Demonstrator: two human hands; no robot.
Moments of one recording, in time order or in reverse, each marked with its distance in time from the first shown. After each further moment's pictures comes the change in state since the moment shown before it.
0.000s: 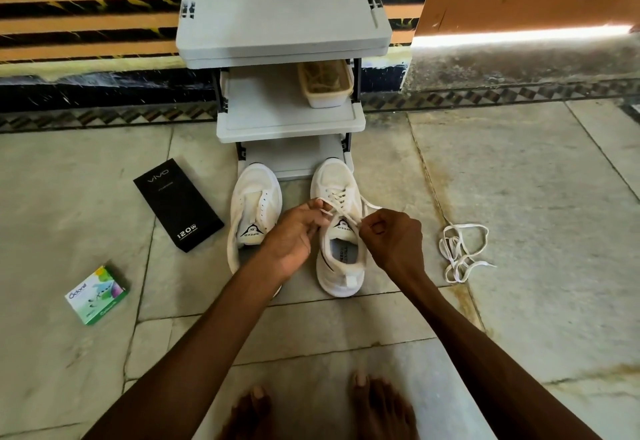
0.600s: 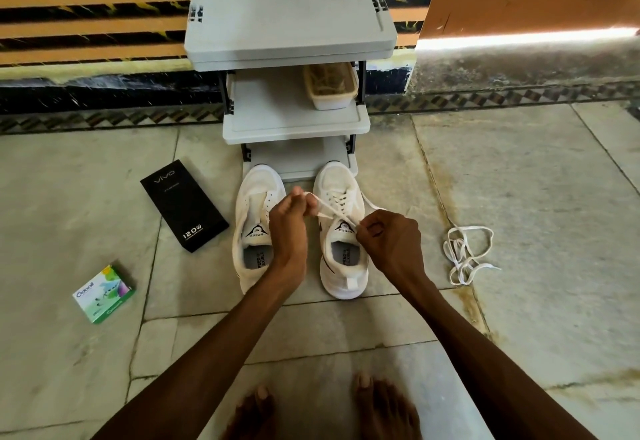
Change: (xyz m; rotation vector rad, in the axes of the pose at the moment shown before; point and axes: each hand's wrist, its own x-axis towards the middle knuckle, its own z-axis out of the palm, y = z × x) left_hand -0.007 -0.008 0.009 0.234 0.416 0.529; right_hand 0.000 -0.001 0.006 -0.014 -0.020 -0.085
